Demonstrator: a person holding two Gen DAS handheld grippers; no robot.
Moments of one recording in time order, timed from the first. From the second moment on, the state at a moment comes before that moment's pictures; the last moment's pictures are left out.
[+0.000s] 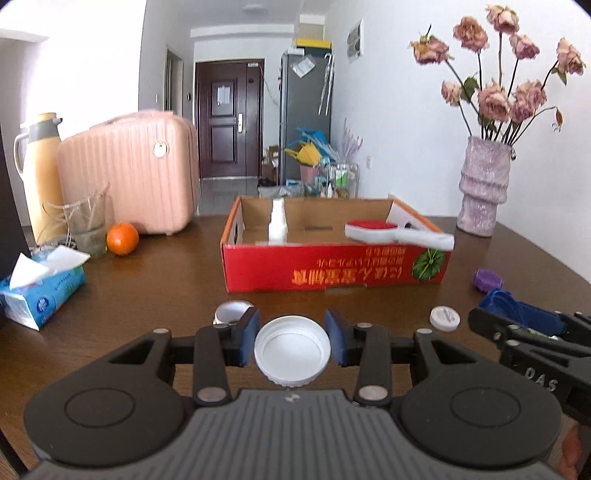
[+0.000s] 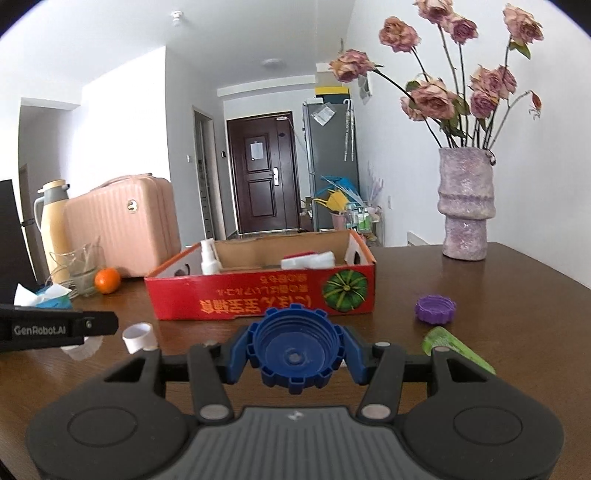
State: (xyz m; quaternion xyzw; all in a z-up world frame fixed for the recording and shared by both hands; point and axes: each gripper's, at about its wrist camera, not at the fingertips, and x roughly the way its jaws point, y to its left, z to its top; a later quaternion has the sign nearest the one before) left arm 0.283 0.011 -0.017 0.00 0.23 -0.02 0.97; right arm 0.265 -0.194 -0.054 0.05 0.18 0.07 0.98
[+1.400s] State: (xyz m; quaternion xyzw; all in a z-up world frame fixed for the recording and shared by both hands) left arm 0.430 0.037 0.002 -0.05 0.22 0.02 0.97; right arm 0.406 -0.155 -0.031 0.07 0.15 0.09 0.98
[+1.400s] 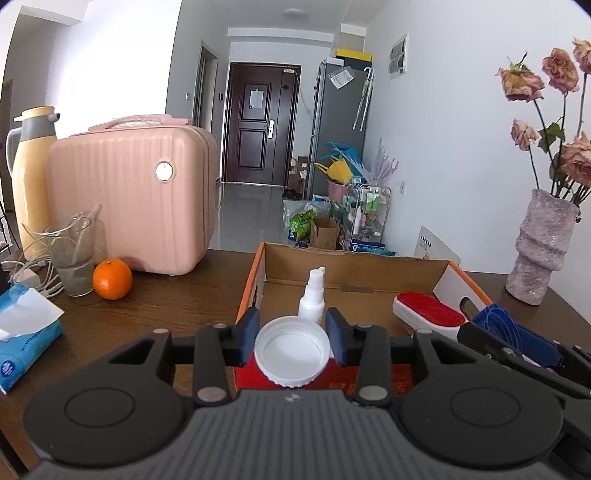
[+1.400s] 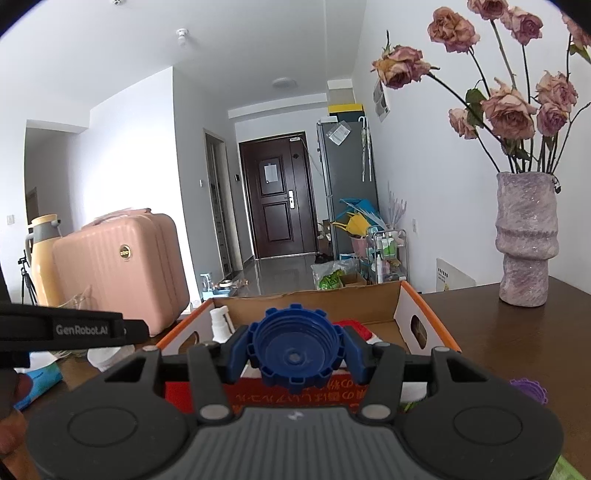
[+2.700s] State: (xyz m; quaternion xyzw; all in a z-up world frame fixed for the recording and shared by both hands) left arm 0.545 0.028 -0.041 -0.01 0.28 0.02 0.96; right arm 0.514 -0.143 -0.059 0.03 0.22 0.06 0.97
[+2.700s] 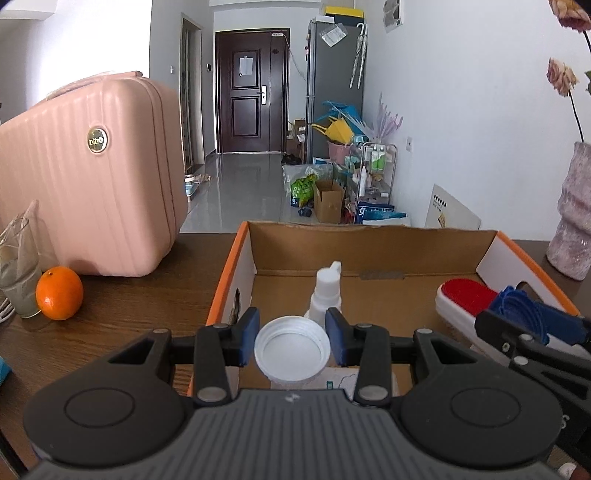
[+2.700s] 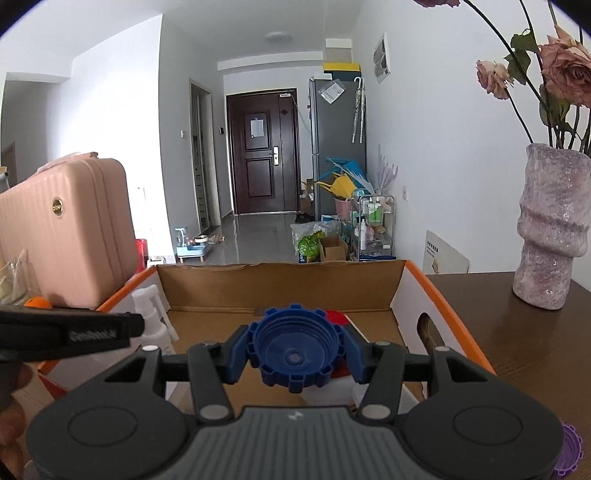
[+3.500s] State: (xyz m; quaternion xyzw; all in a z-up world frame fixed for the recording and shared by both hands) left arm 0.526 0.040 -0.018 -0.03 0.23 0.04 0.97; right arm 0.498 -0.150 -0.046 0.02 0.18 0.06 0.98
